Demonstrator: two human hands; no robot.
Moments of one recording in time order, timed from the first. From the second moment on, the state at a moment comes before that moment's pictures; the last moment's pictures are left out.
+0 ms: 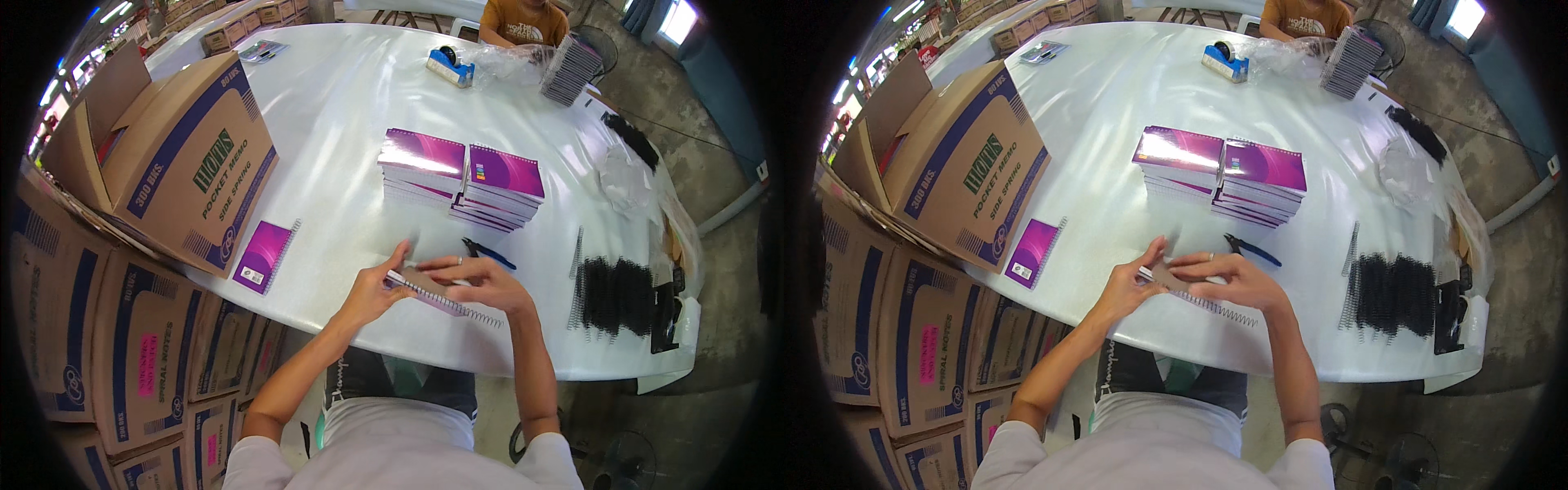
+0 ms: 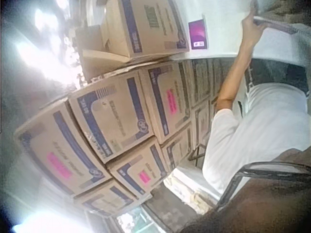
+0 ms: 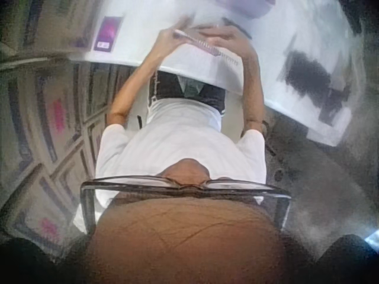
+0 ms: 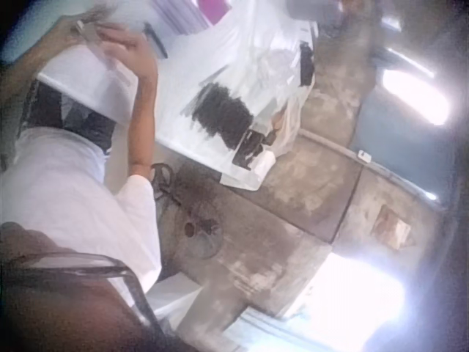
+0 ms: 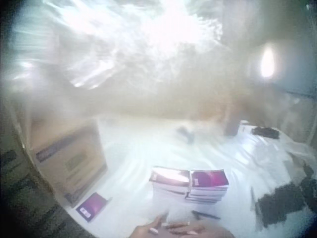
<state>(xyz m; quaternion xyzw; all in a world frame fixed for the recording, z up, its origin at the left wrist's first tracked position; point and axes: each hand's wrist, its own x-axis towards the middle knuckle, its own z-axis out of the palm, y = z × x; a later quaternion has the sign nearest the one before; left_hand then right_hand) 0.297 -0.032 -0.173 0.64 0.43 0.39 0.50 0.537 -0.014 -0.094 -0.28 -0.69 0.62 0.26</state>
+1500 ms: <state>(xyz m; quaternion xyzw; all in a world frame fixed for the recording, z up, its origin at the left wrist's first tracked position) 0.274 -0.005 -0.174 0.58 0.29 0.27 0.71 0.513 -0.089 -0.111 -0.33 -0.92 -0.10 0.20</state>
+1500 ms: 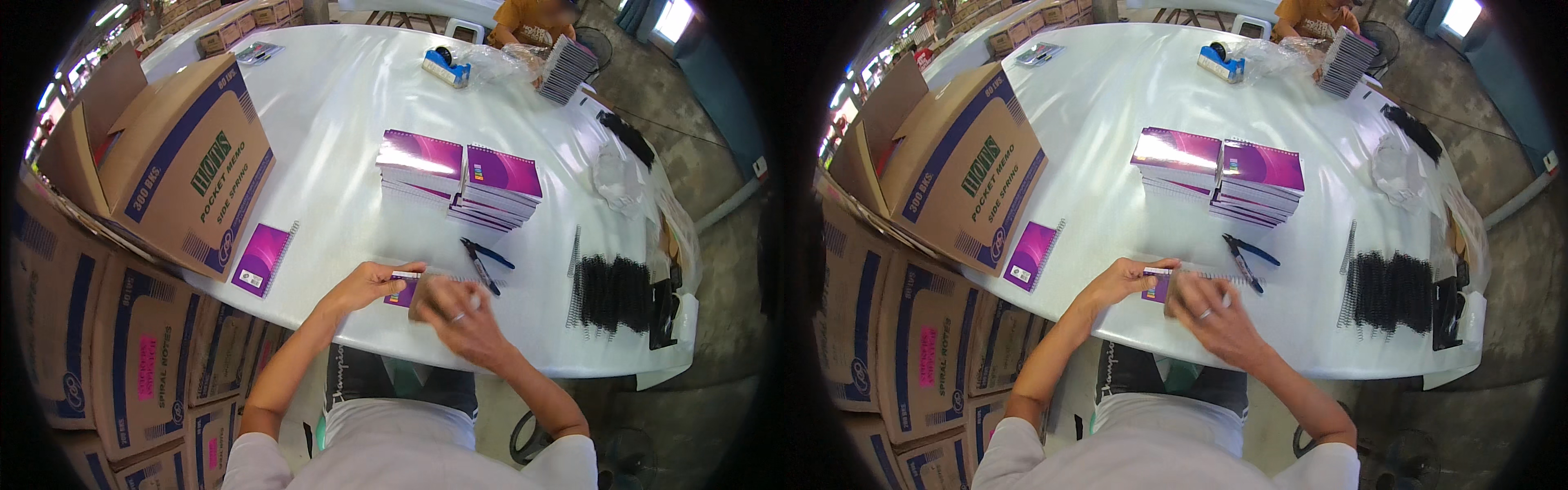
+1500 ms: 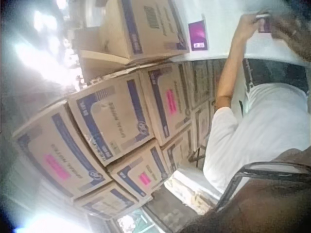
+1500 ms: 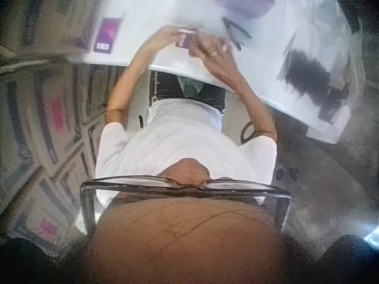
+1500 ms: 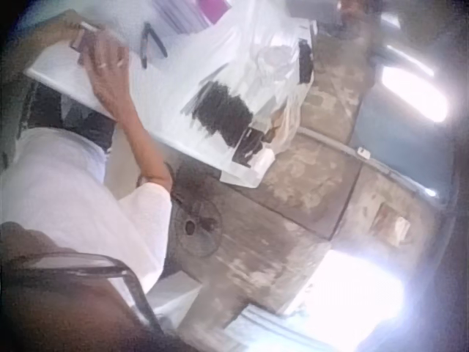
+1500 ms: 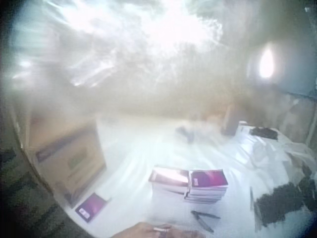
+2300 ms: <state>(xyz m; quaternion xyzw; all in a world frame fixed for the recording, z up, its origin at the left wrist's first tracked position) 0.273 -0.017 -0.163 0.61 0.29 0.29 0.68 0.526 -0.088 -0.101 -0.28 -0.95 -0.04 0.17</state>
